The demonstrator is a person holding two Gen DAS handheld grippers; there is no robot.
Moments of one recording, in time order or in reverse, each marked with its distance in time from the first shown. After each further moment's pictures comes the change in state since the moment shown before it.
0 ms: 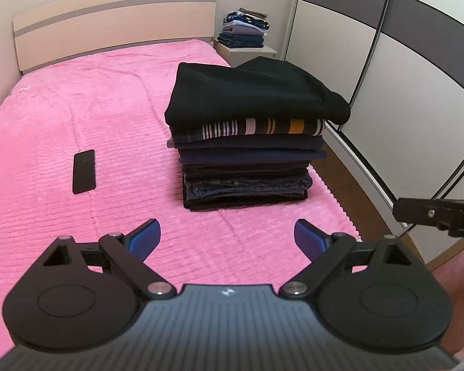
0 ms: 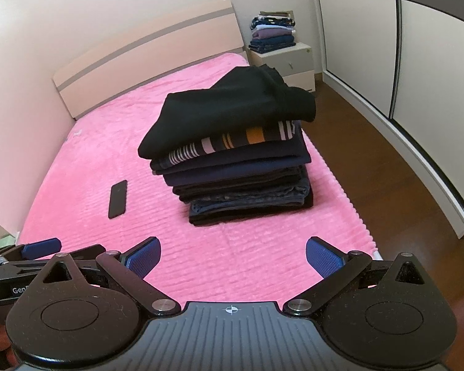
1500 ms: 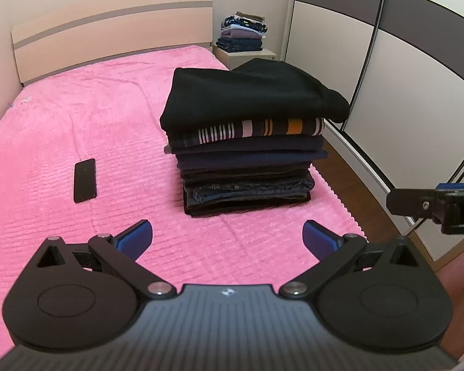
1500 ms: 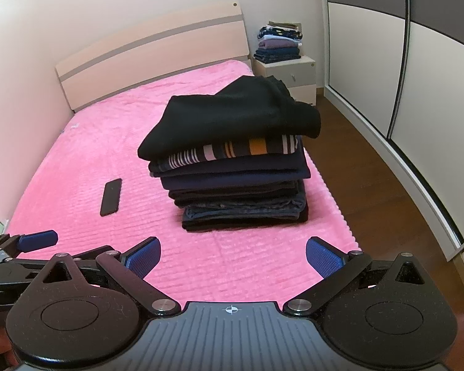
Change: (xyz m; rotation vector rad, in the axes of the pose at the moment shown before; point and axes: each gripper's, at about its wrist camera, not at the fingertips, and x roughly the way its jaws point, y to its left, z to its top) left arm 0.007 -0.013 -0.004 0.031 -0.027 0.025; right arm 0.006 0.014 0.003 -0.079 -0.028 -0.034
